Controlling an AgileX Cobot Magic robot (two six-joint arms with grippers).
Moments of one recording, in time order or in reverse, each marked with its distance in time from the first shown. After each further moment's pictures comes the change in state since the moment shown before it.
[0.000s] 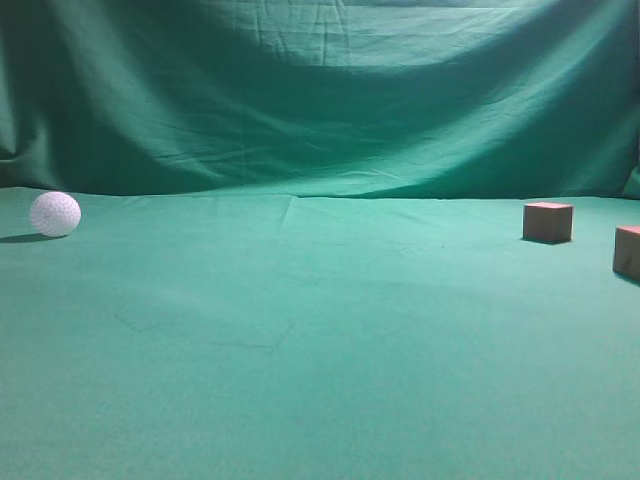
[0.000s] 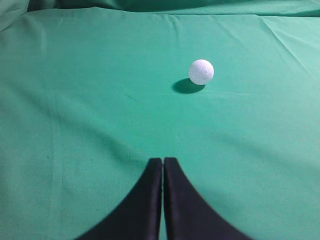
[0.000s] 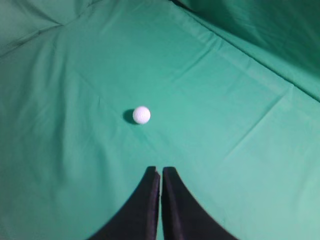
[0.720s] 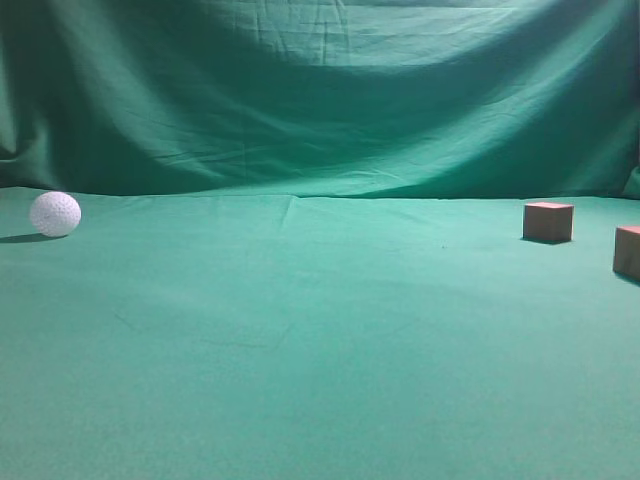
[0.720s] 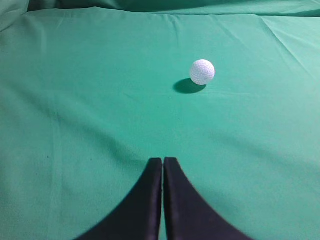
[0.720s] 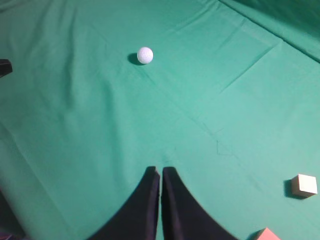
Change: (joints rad) left arm 0.000 0.000 0.000 0.000 0.000 0.000; right arm 0.000 -0.691 0.826 0.000 -0.188 -0.068
